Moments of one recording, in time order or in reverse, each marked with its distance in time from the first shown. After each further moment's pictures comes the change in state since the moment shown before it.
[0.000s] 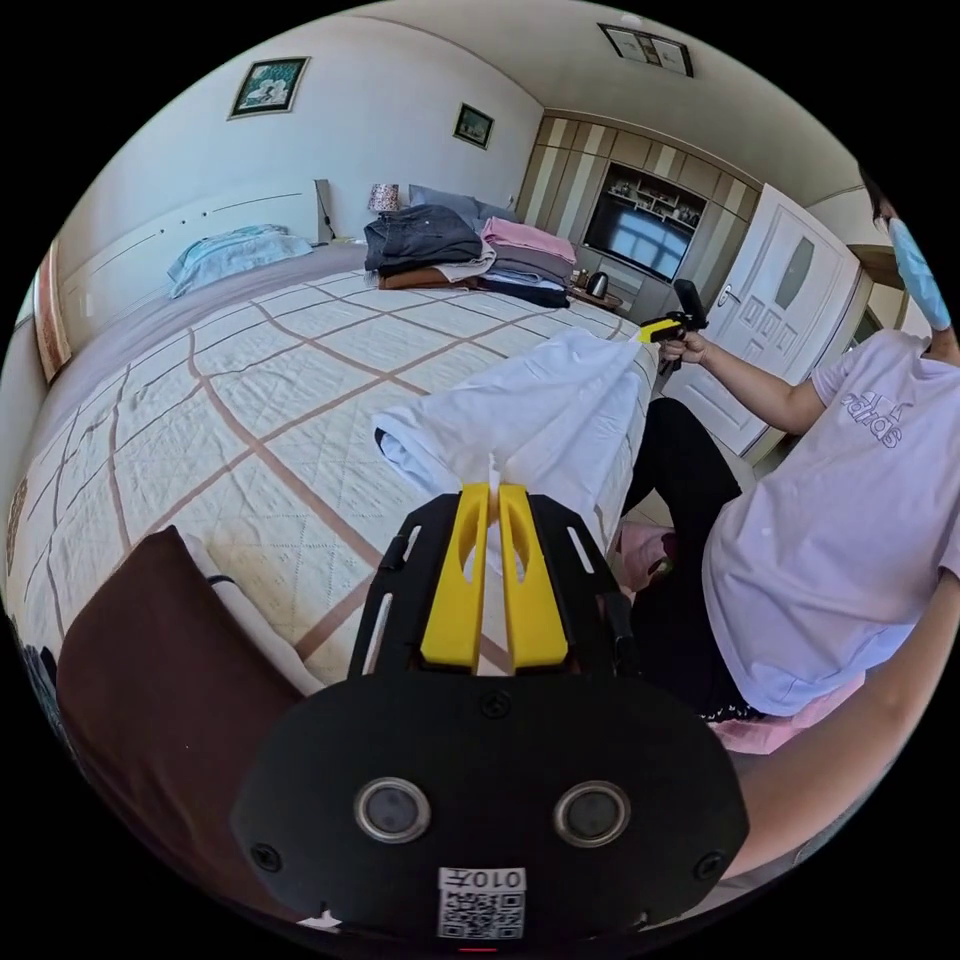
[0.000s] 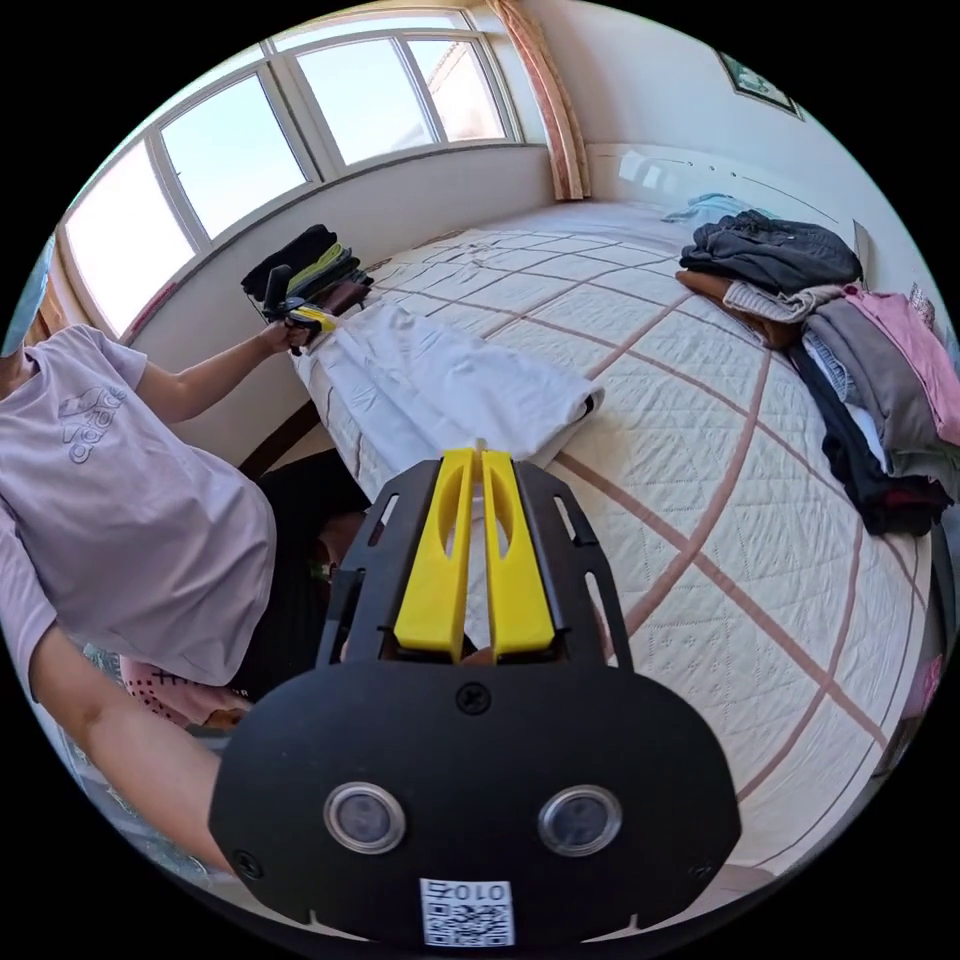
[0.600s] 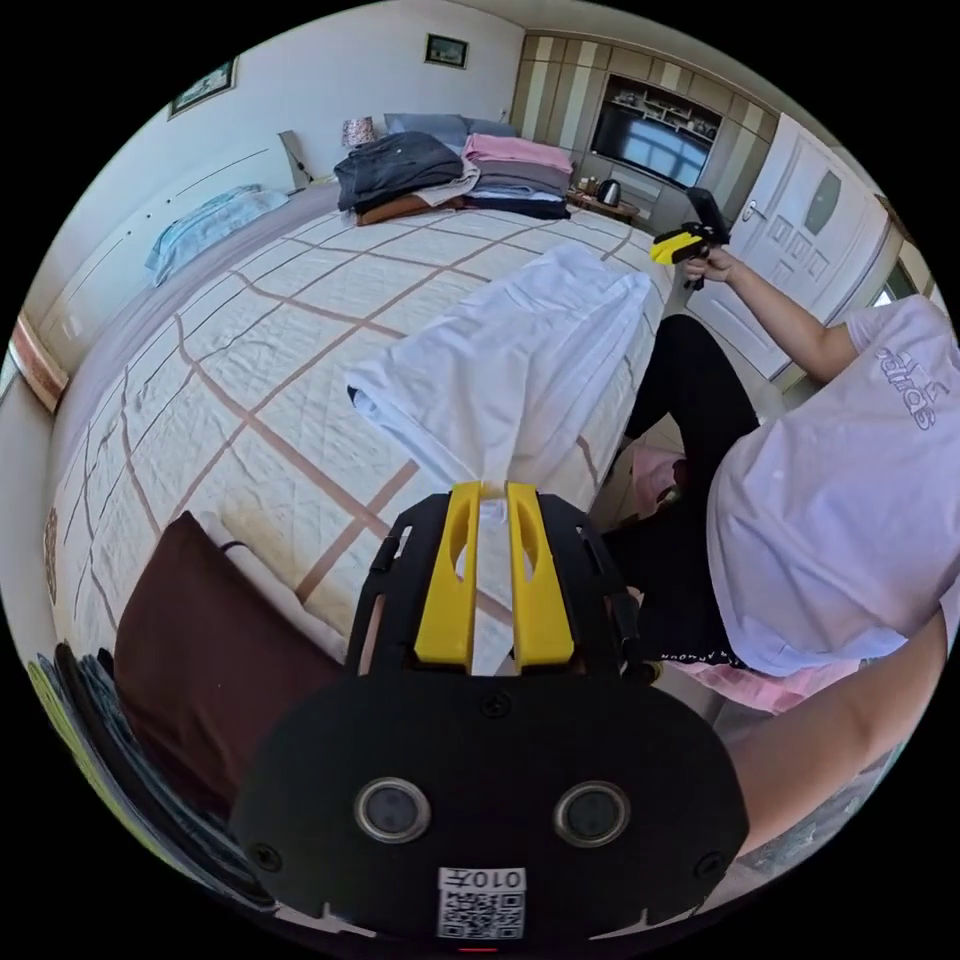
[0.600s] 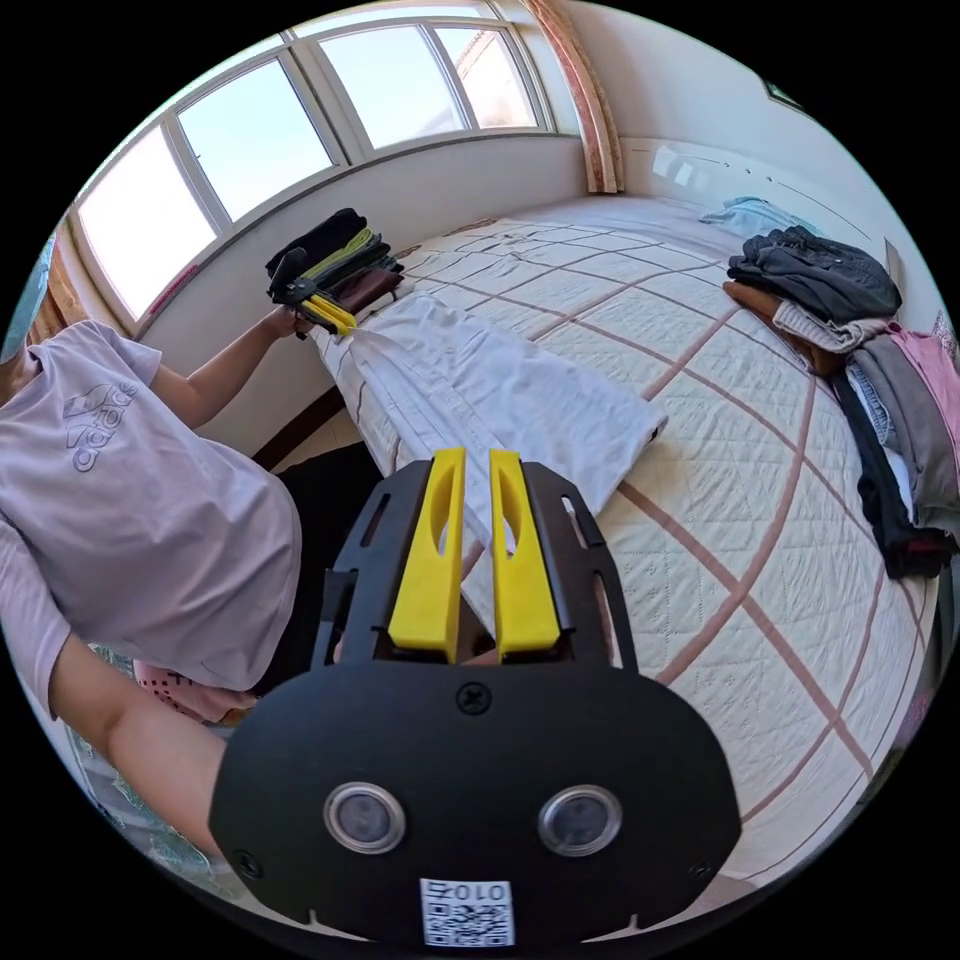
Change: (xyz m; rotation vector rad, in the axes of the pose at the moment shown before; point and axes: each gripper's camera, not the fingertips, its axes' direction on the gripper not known) left arm 0.071 -0.009 0.024 -0.311 -0.154 0.021; right arm 0.029 -0.004 0.069 -0.015 -0.023 -0.057
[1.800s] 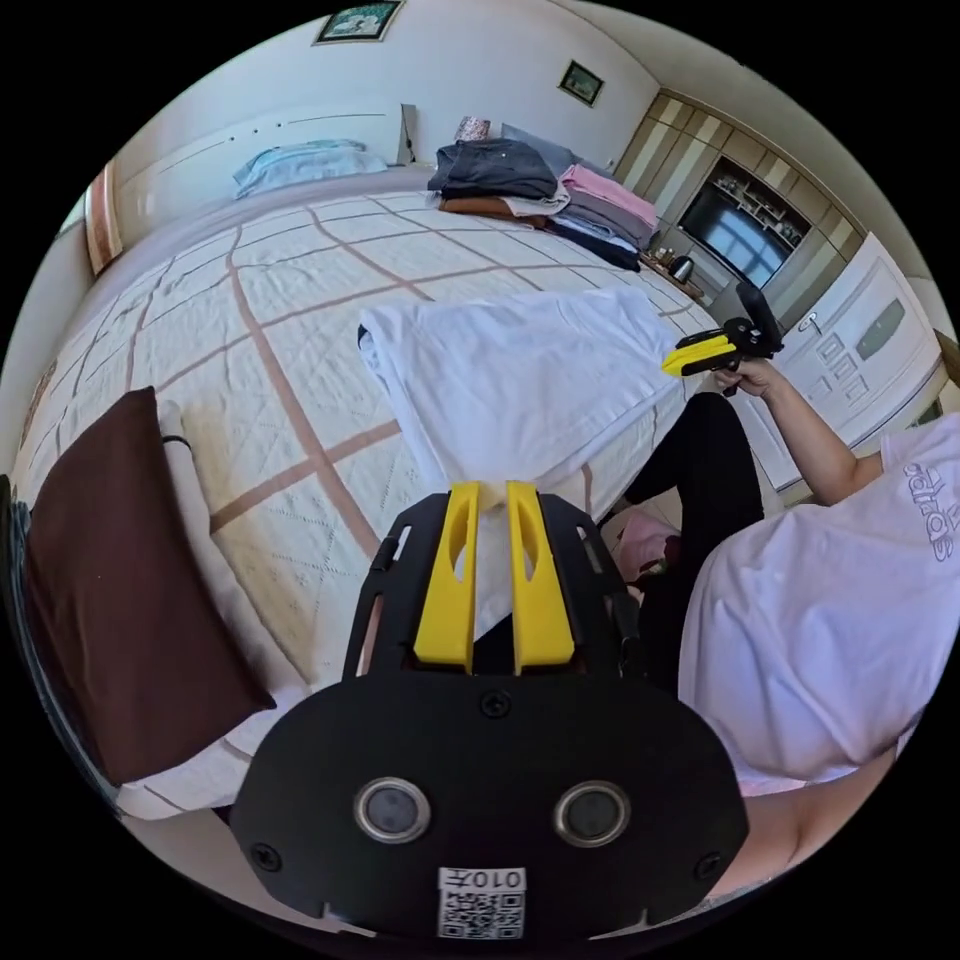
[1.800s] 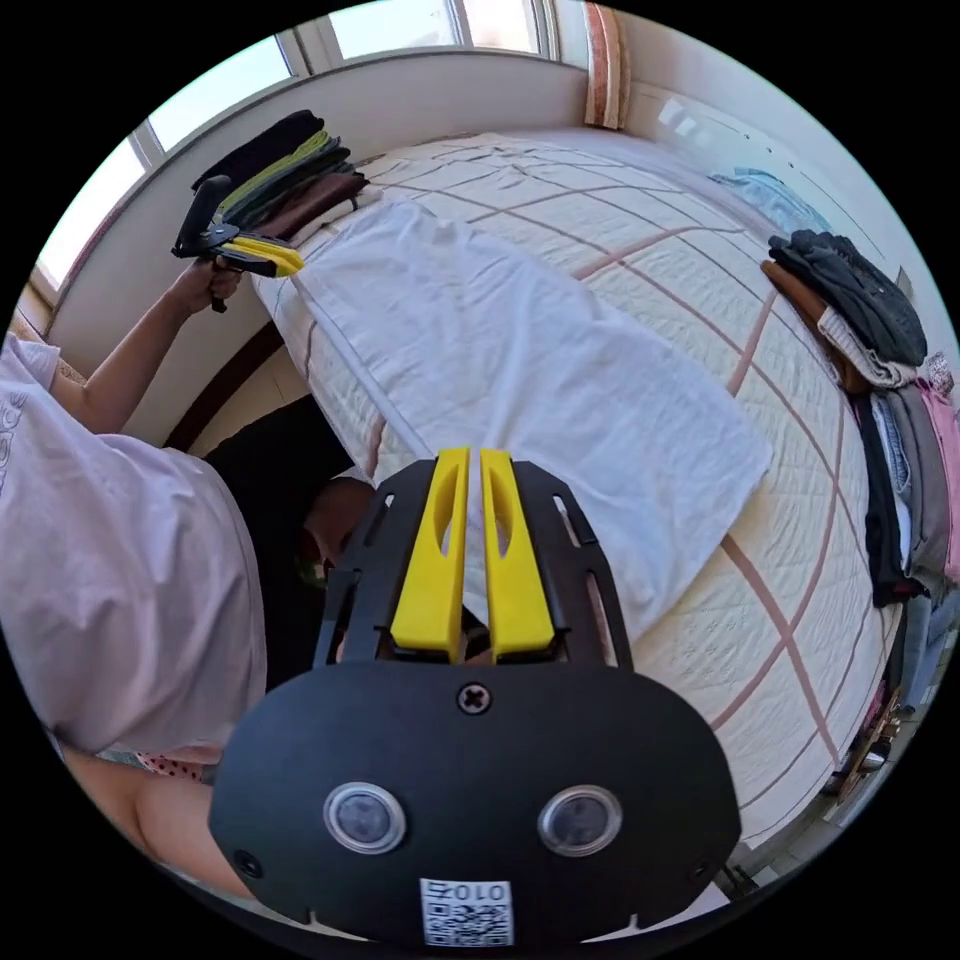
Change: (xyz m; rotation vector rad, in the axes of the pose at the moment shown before) left arm -0.065 0.035 -0.034 0.173 0.052 -0.271; right arm 0.034 0.009 0.273 -0.205 0.189 -0.009
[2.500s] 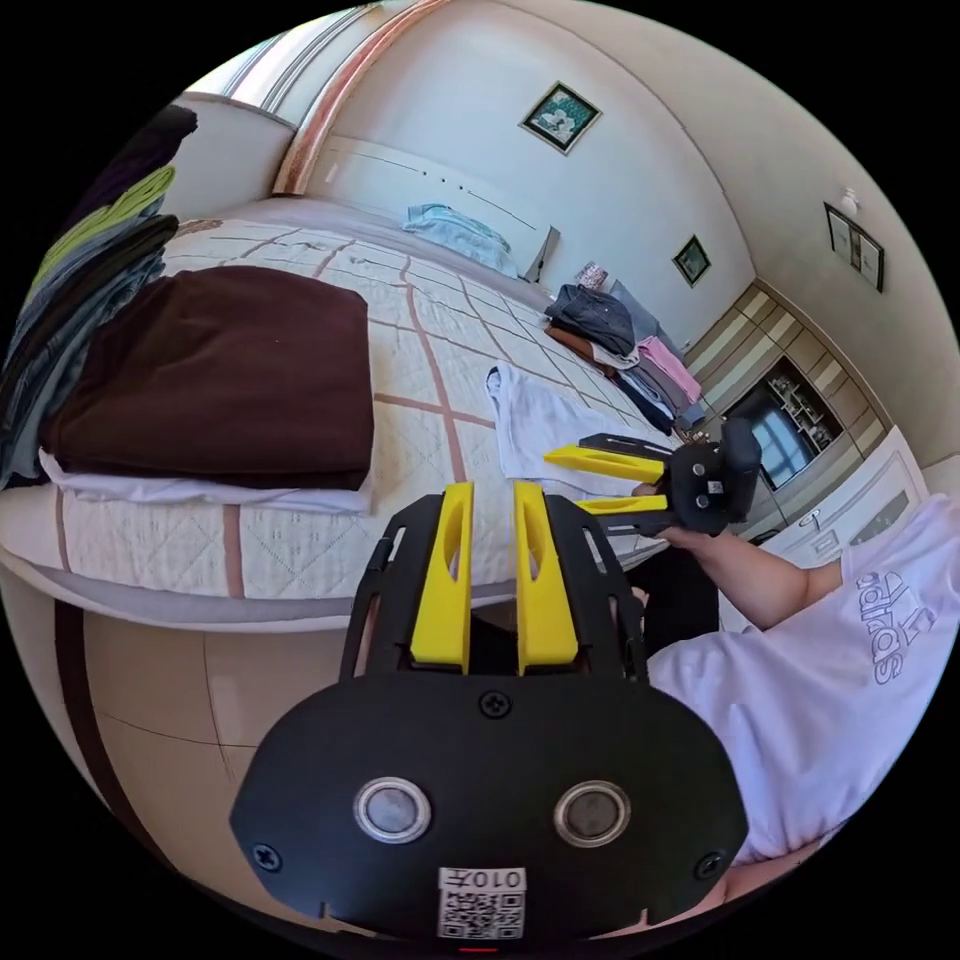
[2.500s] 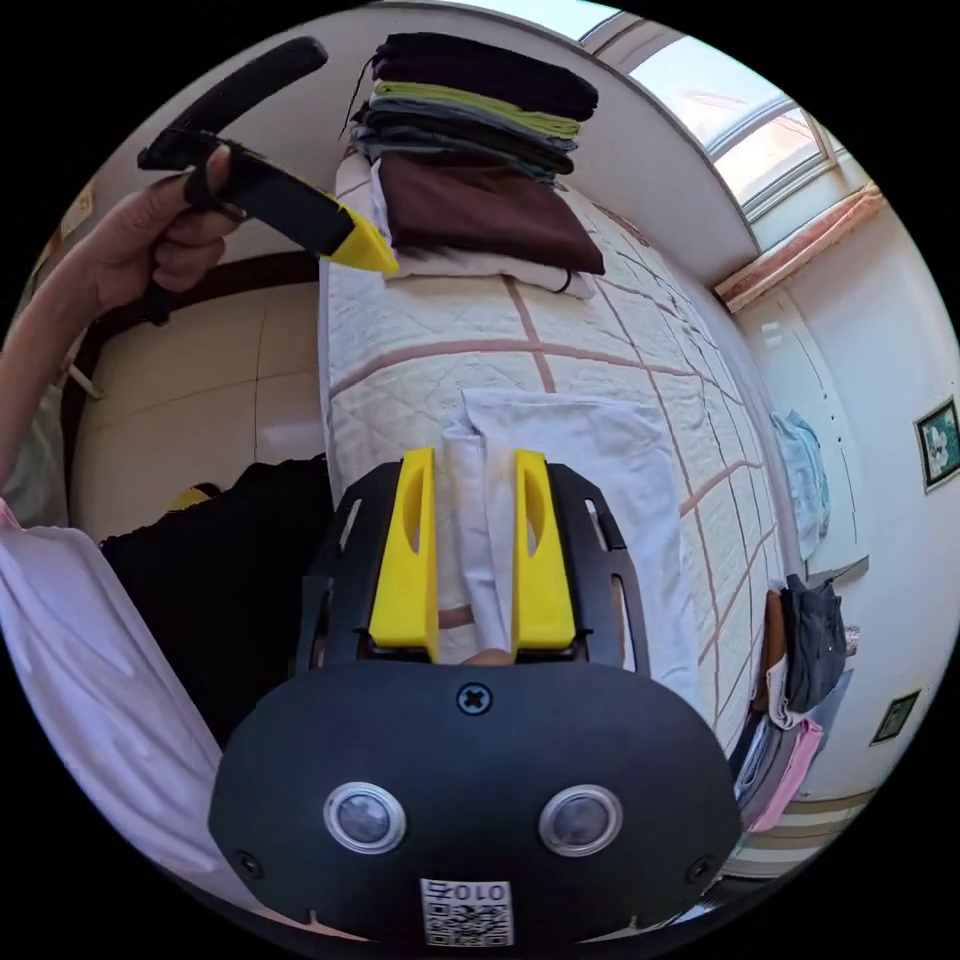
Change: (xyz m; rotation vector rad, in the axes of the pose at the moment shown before) left arm -0.163 0.113 -0.123 0.324 0.073 -0.440; right arm -0.240 -0.151 0.212 0.024 0.343 -0.500
